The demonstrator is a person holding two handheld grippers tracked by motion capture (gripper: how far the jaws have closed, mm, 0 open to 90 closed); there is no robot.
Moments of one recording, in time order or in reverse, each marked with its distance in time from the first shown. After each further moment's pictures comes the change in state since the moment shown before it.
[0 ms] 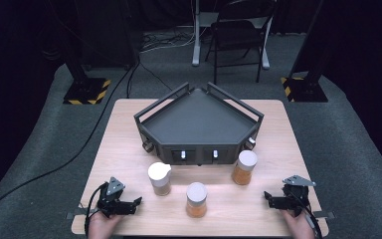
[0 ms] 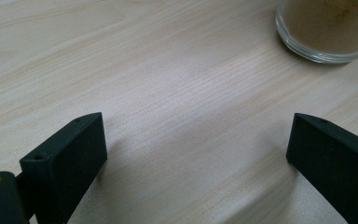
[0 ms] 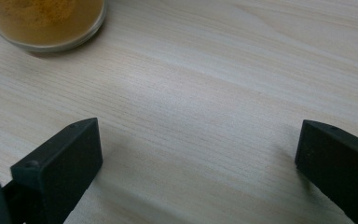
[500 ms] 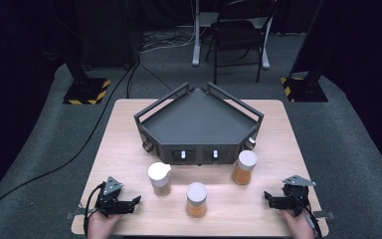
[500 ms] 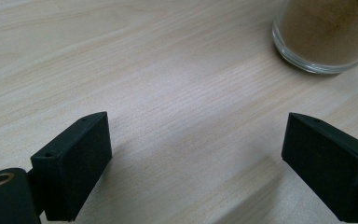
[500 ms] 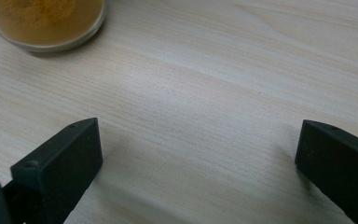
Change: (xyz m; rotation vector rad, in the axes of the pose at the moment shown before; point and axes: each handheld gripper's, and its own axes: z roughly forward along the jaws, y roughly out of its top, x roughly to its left) left arm 0.008 -0.007 -0.004 -0.040 -0.029 -0.031; right arm 0.000 0.000 0.000 0.000 0.000 0.000
